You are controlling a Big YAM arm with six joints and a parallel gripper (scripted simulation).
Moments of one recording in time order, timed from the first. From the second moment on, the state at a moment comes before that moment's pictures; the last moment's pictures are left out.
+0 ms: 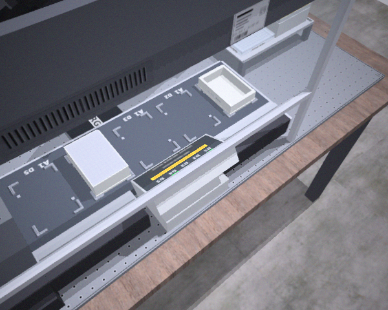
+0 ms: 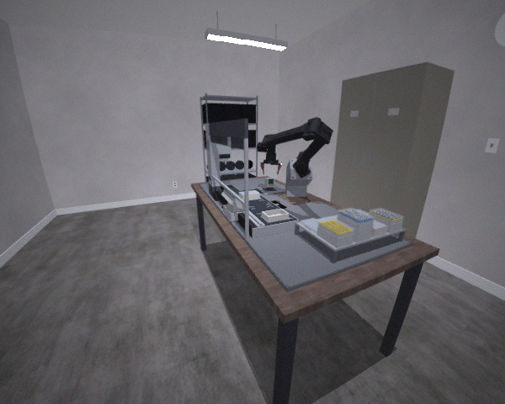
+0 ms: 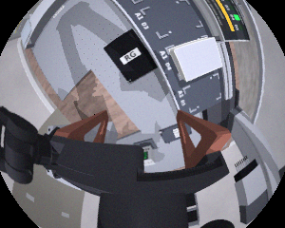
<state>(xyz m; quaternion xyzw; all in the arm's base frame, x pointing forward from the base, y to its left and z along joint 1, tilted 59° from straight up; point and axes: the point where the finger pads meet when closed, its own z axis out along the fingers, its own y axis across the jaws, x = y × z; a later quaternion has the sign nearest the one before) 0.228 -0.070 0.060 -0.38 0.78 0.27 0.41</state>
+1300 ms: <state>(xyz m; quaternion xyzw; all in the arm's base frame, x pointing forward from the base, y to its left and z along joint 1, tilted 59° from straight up) 0.218 0.009 0.158 -0.52 0.70 0.19 0.45</state>
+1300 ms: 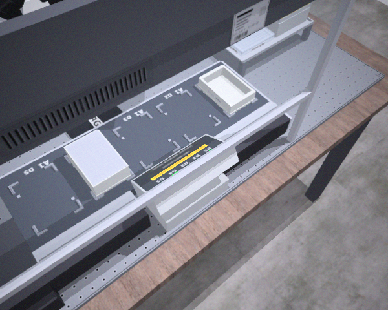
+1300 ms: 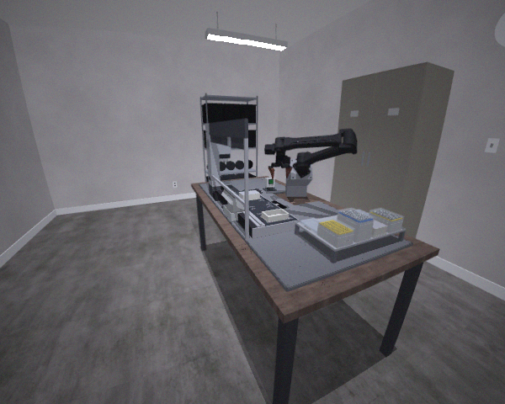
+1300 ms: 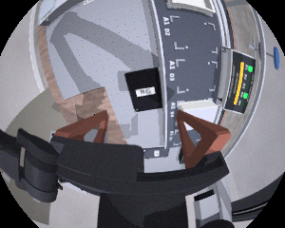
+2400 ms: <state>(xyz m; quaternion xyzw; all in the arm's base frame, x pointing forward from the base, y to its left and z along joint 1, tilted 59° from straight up) 0.202 0.094 0.270 -0.59 0.65 0.14 0.46</state>
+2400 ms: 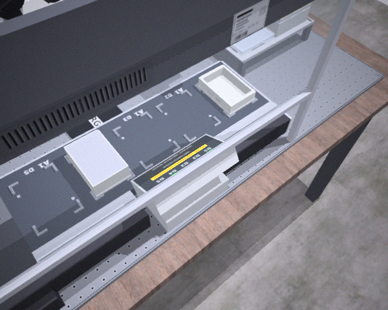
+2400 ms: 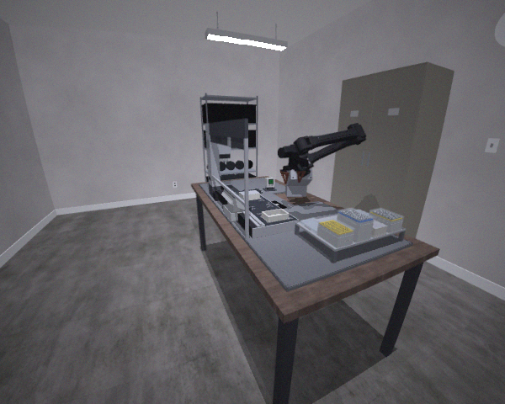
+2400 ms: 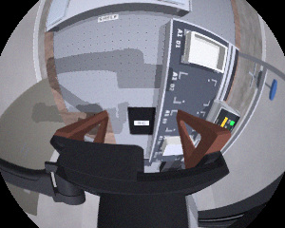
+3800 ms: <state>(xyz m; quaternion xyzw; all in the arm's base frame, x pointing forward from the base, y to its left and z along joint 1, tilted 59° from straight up) 0.167 0.193 0.364 -0.58 0.67 0.13 0.45</state>
